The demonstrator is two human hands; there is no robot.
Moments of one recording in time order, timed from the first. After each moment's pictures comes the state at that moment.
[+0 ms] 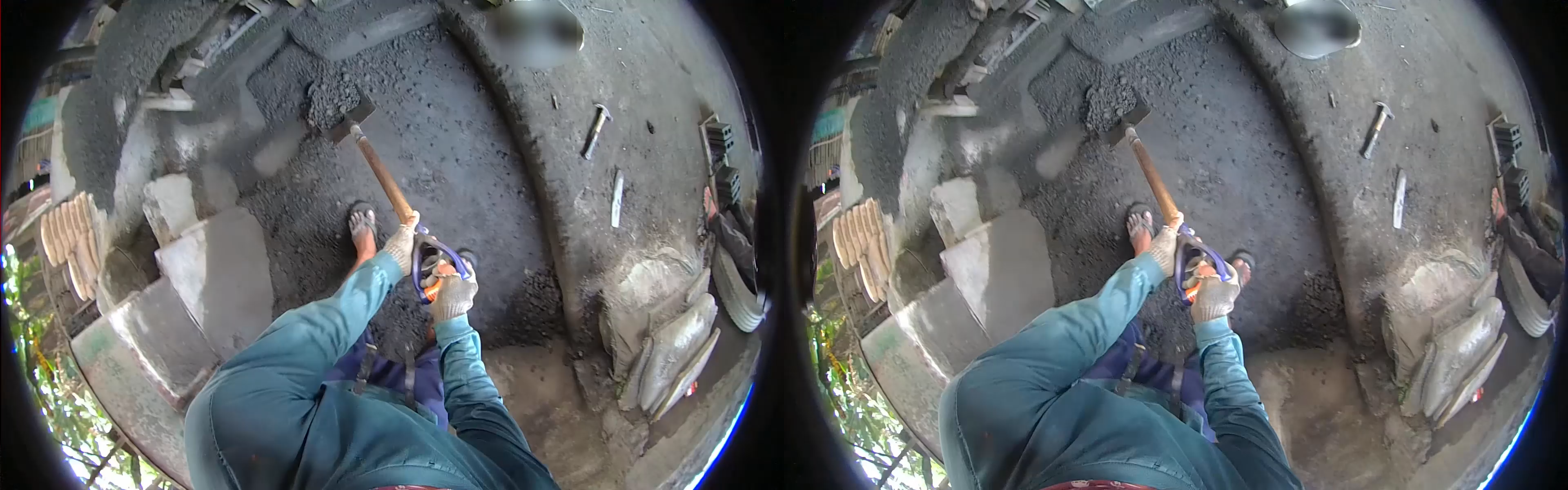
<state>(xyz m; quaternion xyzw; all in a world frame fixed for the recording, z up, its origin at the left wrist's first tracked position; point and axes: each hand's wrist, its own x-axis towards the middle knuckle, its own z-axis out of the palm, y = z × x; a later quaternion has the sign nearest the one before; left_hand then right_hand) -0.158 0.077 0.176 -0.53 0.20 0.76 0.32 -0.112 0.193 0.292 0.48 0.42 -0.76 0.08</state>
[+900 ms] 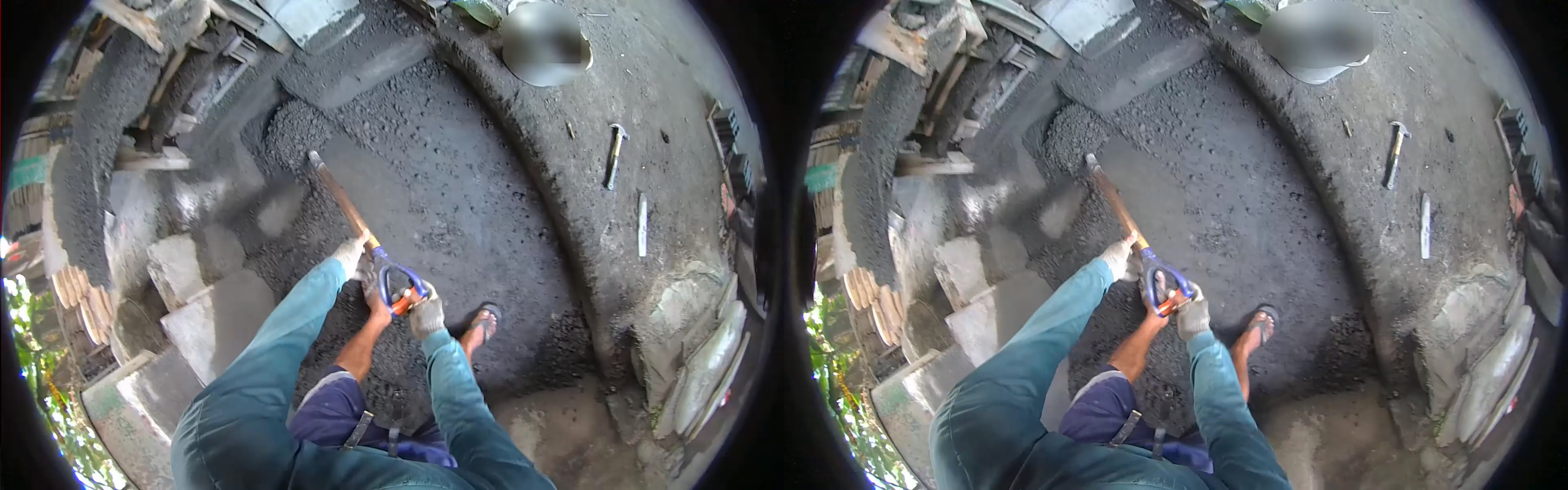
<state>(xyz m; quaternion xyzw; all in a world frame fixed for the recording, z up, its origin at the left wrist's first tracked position) -0.272 -0.109 0.042 -0.50 0.55 0.53 0.42 -0.128 0.100 0.059 0.41 0.35 -0.82 0.20</state>
